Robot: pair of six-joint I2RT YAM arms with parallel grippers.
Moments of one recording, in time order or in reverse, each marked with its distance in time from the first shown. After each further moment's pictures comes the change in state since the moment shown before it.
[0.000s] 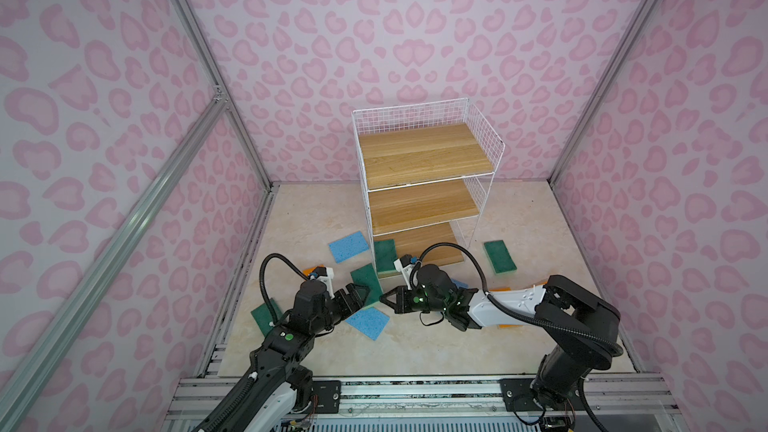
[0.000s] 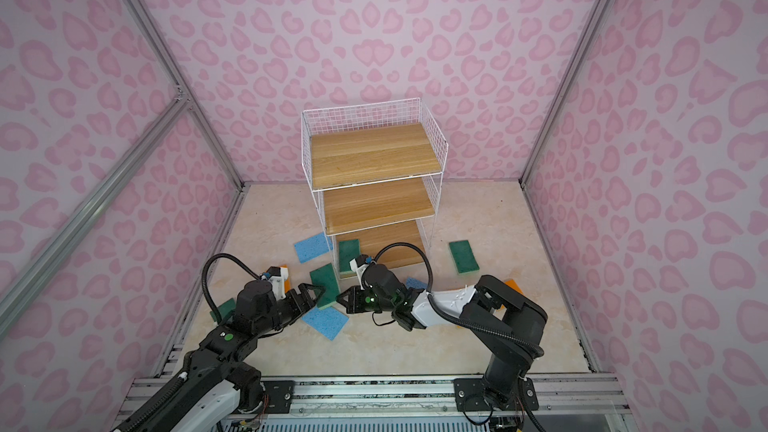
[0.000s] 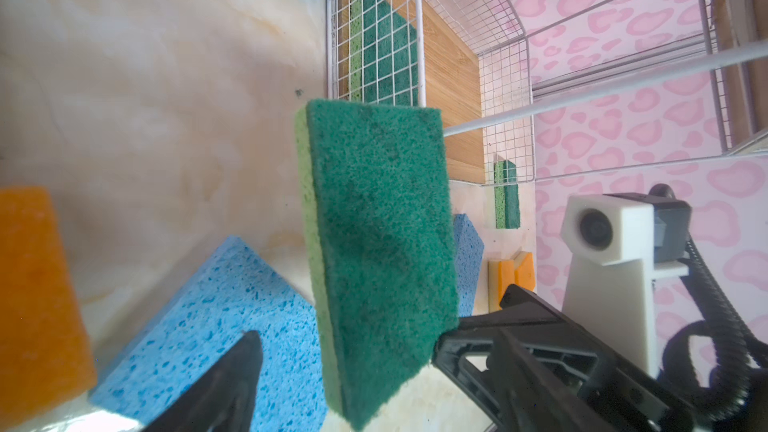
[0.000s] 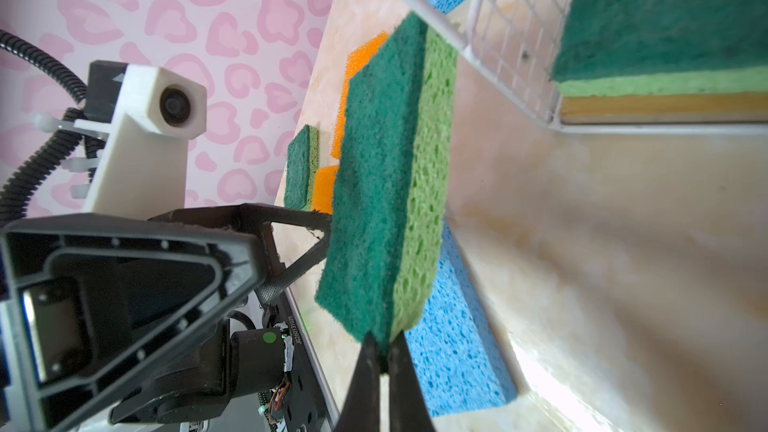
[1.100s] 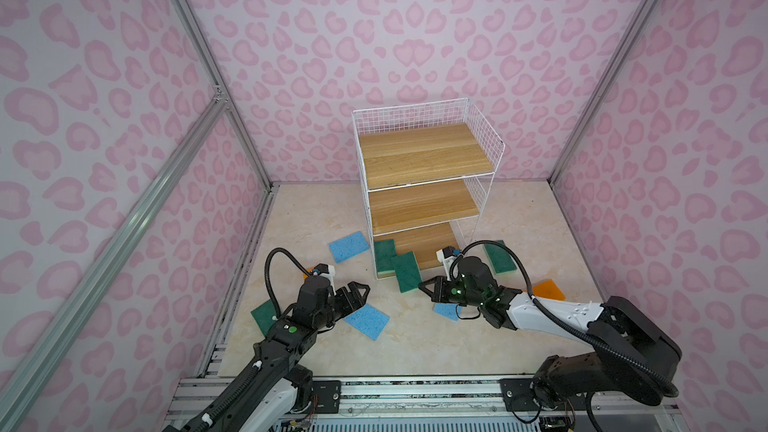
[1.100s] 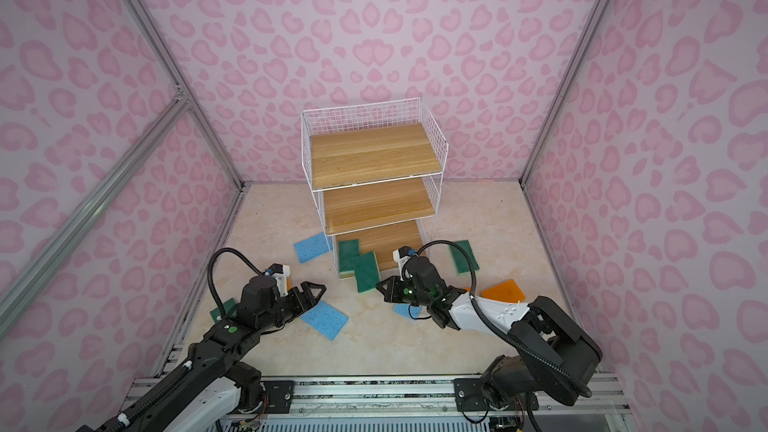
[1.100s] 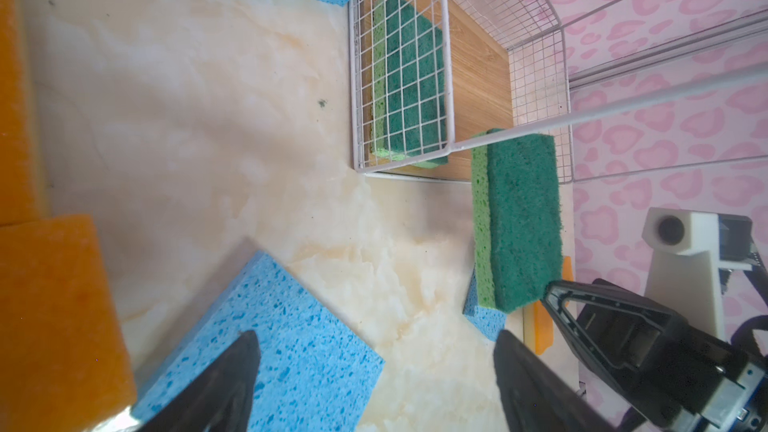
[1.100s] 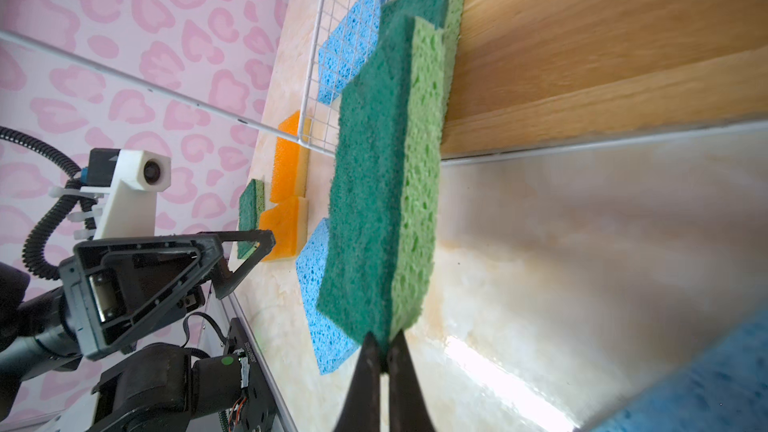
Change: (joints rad) left arm -0.002 0.093 0.040 -0.014 -0.047 0.077; right arm -0.251 -0.283 -0.194 -0.155 -0.012 -0.074
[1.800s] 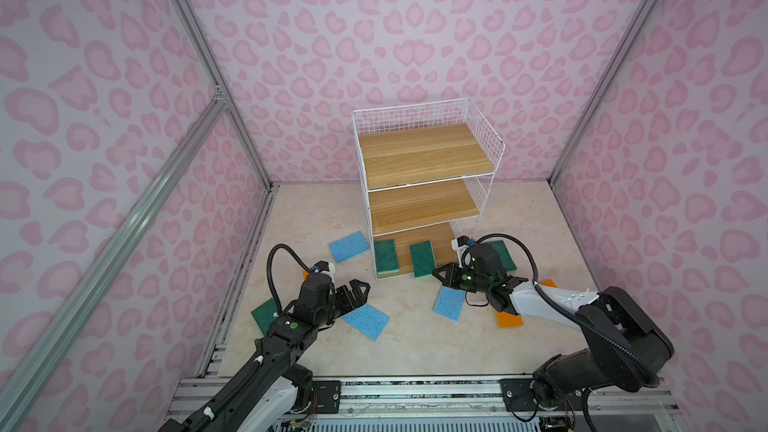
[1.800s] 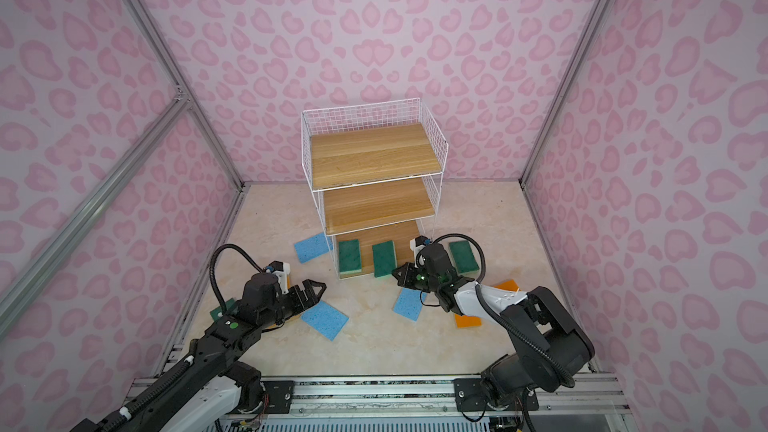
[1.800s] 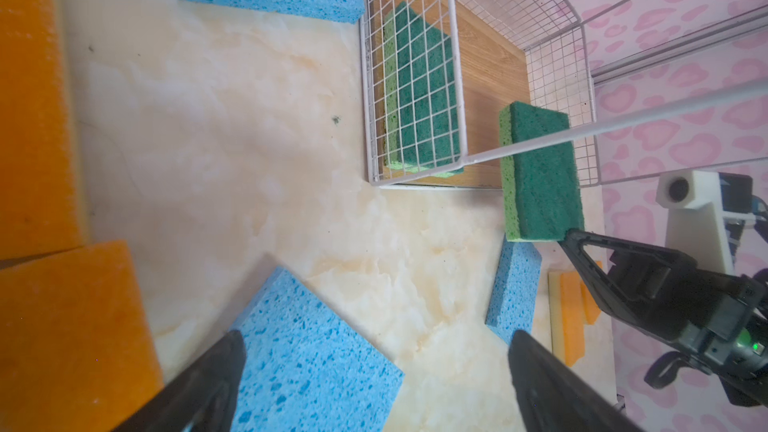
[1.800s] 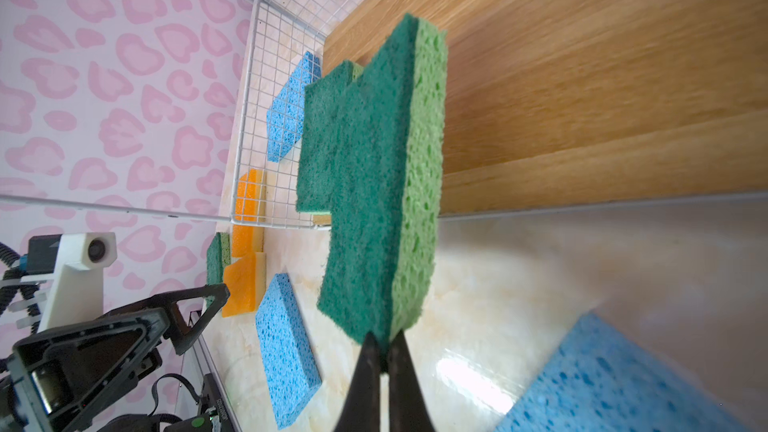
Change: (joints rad) left arm 0.000 0.033 0.027 -0.019 -0.048 0.060; right arm -0.183 0.092 0.049 -0.018 -0.058 -0.045
